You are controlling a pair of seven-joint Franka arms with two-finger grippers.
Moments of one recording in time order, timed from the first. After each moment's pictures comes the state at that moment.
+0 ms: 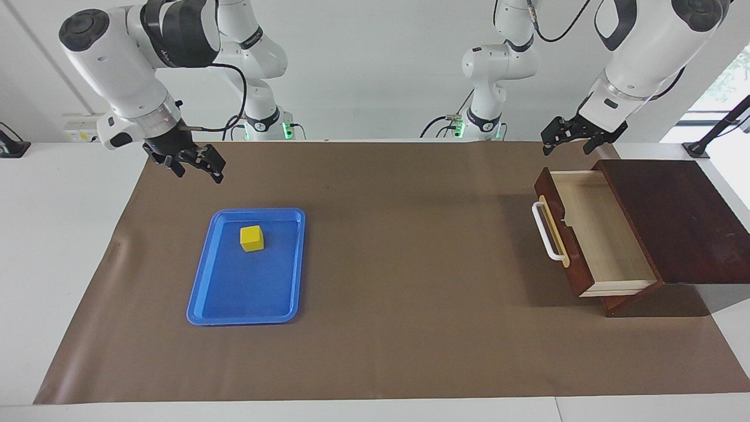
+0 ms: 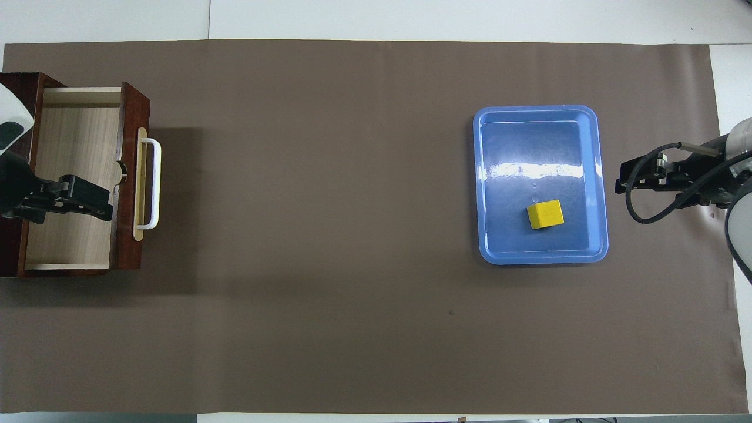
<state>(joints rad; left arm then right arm) -0.01 -0.02 -0.08 -1.60 -0.02 1.43 -0.05 -0.03 -0.03 0.01 -1.76 0.08 1.67 0.18</state>
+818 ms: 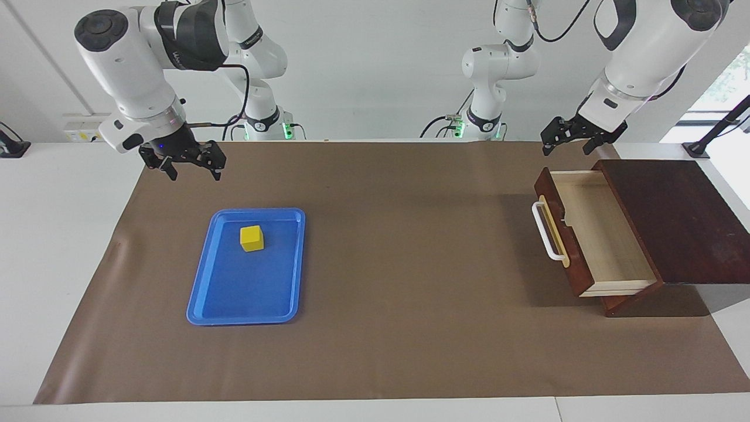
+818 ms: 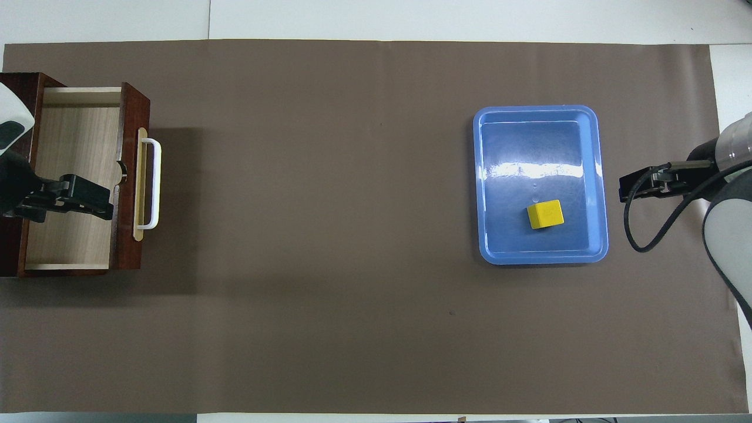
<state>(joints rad) -0.01 -0.02 -0.08 -1.60 -0.02 1.43 -0.05 -0.03 -0.03 0.03 -1.76 -0.02 1.65 0.00</state>
